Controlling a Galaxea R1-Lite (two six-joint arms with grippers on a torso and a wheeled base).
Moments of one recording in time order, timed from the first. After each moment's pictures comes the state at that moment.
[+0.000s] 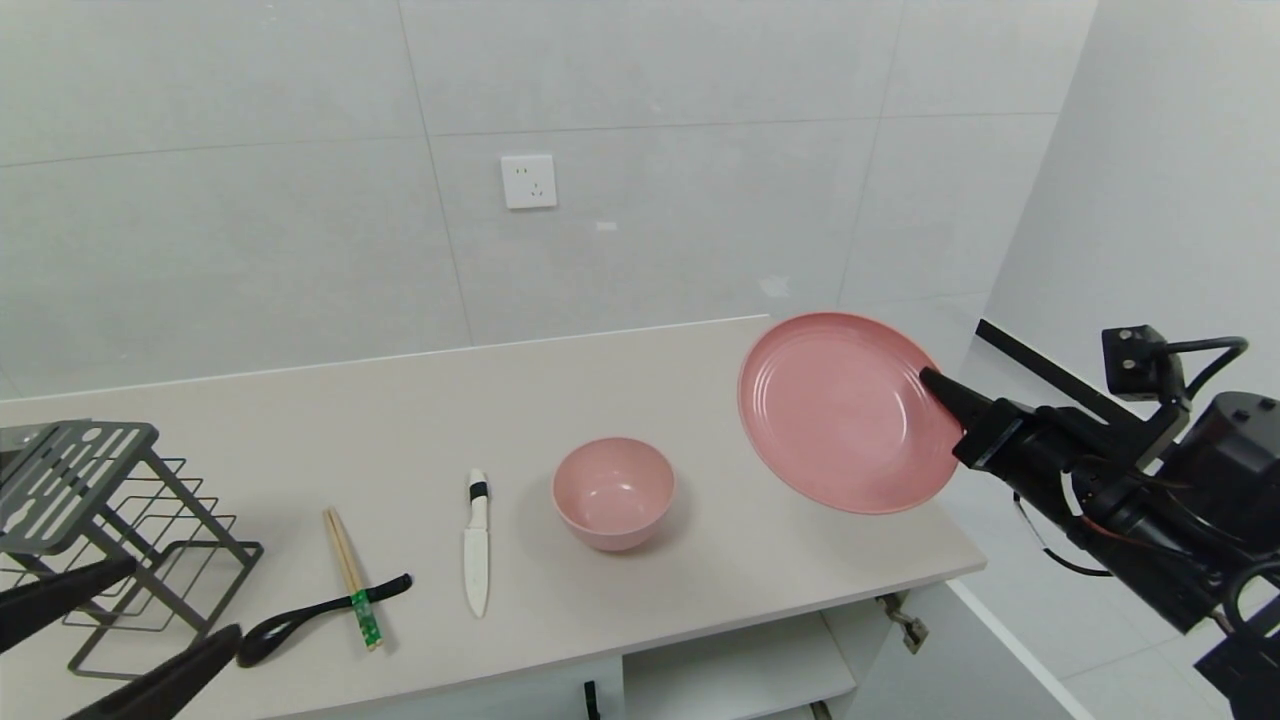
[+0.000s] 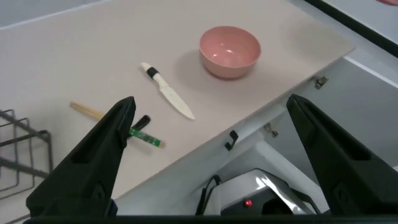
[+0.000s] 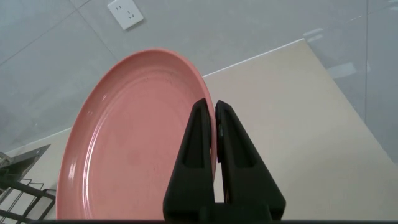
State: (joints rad) left arm -0.18 0.70 -0.37 -0.05 -0.25 0.02; right arm 0.35 1.80 -0.26 -1.57 0.00 0.47
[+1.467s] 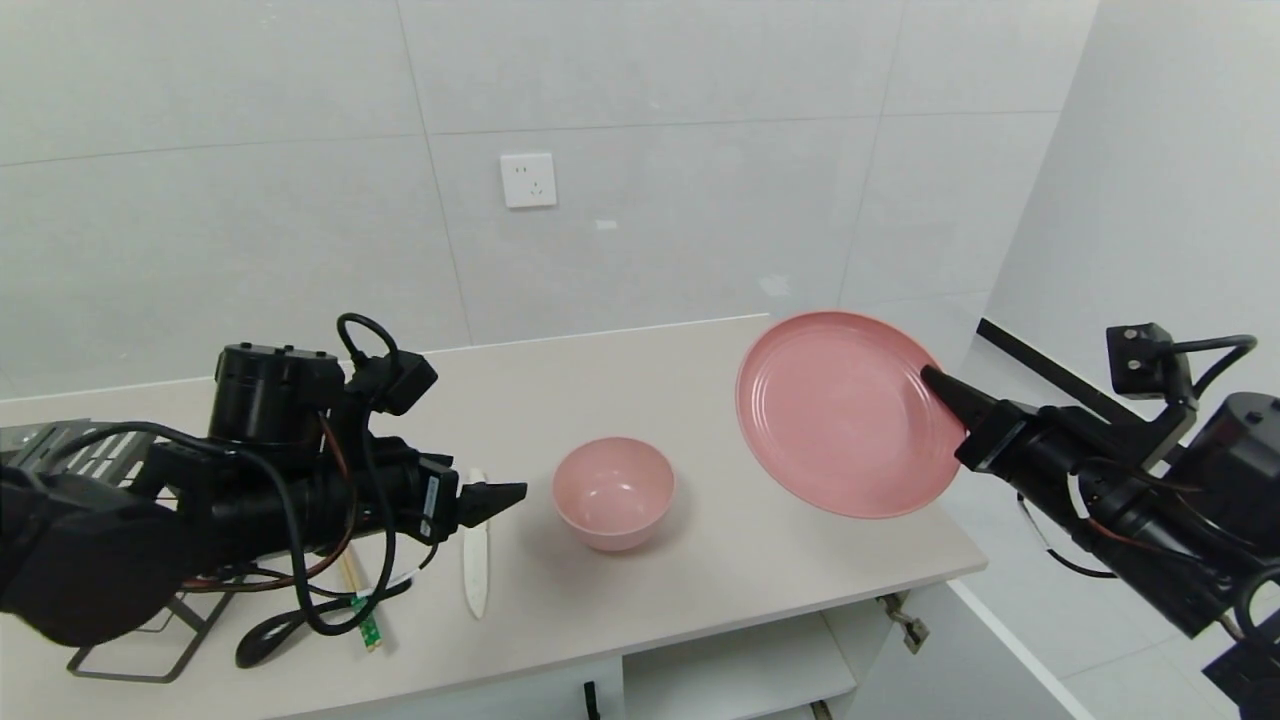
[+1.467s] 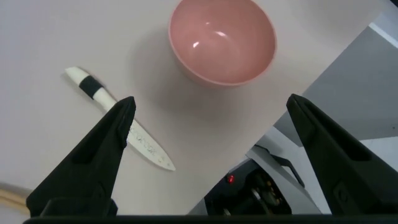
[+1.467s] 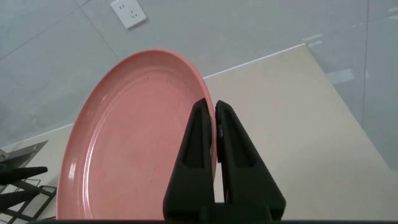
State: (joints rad) left arm -0.32 1.69 -0.64 -0.47 -0.29 0.00; right arm 0.36 1.78 -0.25 -1.57 0.00 0.44
